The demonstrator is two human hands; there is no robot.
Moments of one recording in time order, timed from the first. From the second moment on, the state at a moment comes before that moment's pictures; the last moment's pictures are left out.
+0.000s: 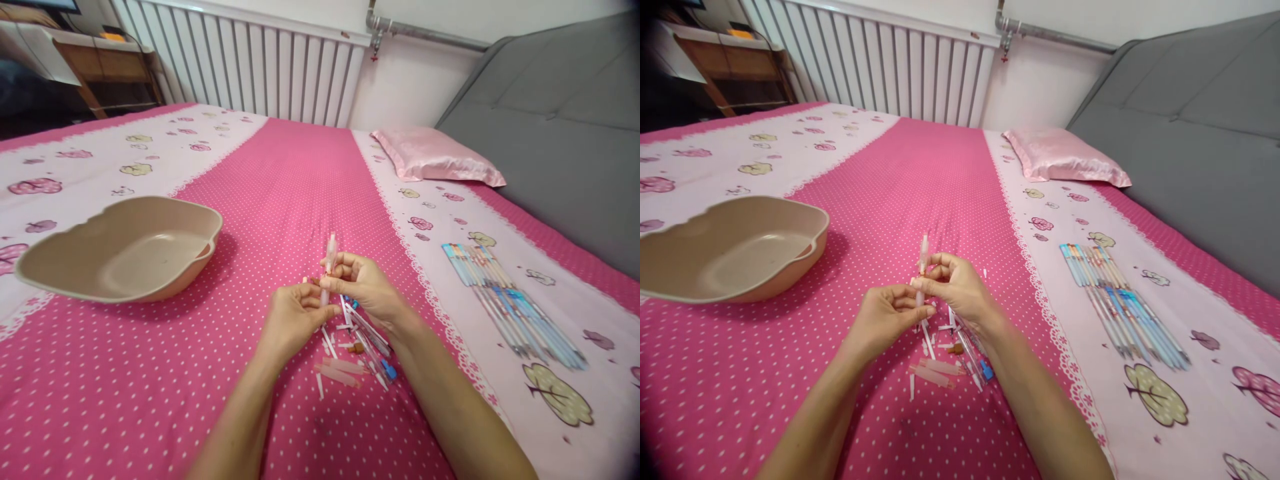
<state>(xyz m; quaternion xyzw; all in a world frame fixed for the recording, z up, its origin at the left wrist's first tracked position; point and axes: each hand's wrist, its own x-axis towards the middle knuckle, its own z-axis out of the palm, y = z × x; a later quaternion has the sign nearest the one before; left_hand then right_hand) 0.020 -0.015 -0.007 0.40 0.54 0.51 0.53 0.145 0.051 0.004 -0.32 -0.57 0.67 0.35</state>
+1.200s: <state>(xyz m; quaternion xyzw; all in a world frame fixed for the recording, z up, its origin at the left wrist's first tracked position) 0.010 -0.019 -0.007 0.36 0.43 0.50 0.66 0.151 0.053 0.011 -0.29 -0.50 0.75 0.33</state>
